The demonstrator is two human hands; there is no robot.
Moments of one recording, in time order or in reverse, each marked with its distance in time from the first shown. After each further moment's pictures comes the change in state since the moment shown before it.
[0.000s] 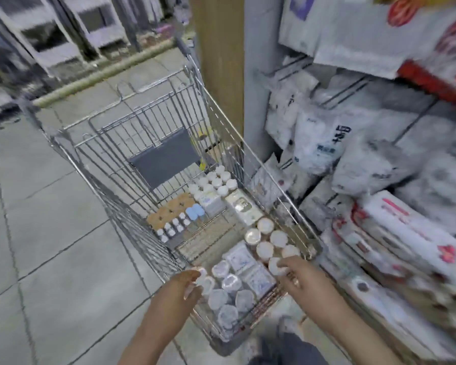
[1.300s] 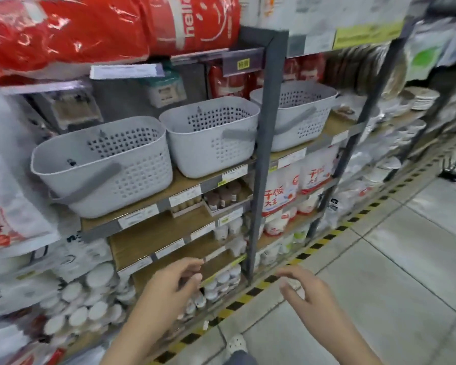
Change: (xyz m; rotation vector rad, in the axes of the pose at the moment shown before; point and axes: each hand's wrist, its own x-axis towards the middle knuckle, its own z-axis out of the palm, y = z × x) left_hand -0.436 0.548 0.444 0.310 -0.762 1.237; right_hand -0.796 0.276 -0.091 0.541 1.171 0.962
